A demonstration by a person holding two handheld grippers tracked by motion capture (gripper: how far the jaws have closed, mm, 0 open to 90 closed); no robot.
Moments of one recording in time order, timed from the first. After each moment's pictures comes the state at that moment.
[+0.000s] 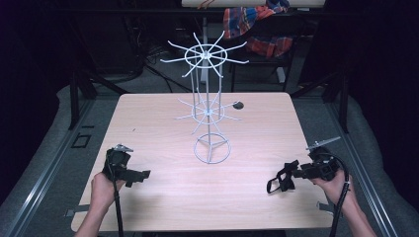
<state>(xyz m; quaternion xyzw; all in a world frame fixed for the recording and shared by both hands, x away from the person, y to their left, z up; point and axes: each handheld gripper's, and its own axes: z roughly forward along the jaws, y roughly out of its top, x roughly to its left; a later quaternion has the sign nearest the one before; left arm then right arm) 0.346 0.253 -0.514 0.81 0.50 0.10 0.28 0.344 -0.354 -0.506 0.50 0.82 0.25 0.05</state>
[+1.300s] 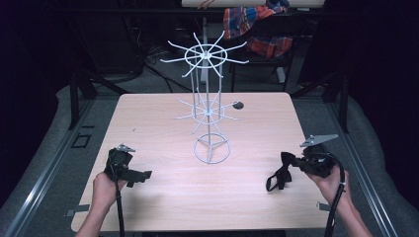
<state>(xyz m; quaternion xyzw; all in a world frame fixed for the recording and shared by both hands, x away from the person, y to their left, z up) 0.347 0.249 -0.516 0.82 0.50 0.10 0.27 0.328 -0.319 -0.468 0.44 0.84 0.28 0.15</state>
